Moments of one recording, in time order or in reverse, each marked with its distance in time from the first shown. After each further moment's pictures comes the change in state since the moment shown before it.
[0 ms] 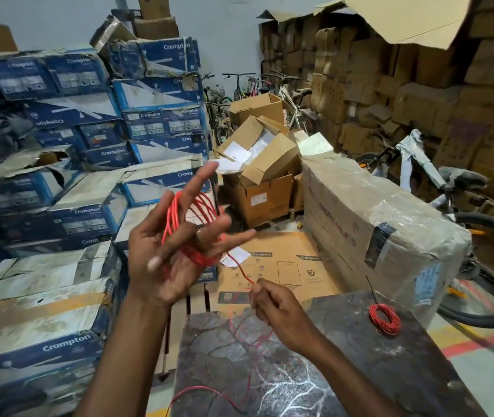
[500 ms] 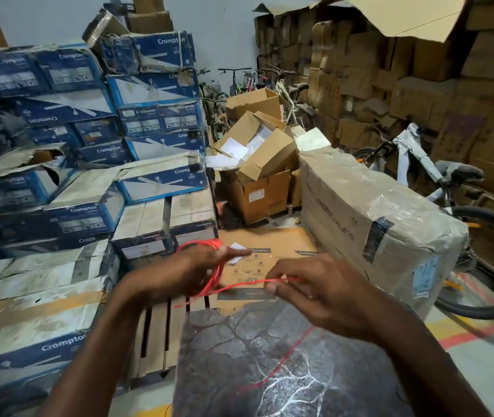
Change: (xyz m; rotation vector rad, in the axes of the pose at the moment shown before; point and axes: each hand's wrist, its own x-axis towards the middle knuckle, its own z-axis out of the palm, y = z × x) left_hand -0.008 0.001 -0.021 0.903 0.382 -0.770; right_hand -0.015 -0.115 -0.059 -0.851 -0.172 -0.243
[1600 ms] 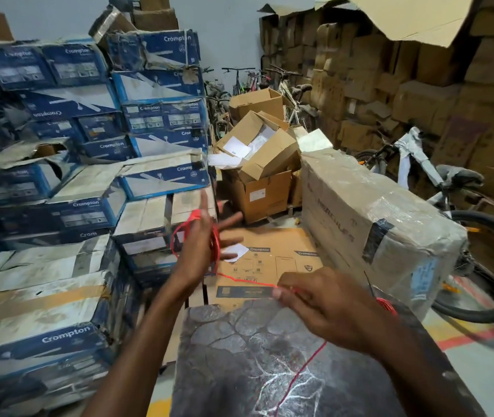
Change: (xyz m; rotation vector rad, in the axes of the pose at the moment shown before) left_hand 0.035 -0.022 0.011 -0.093 0.535 0.436; right_hand -0.016 0.000 0.019 -0.089 -0.037 0.078
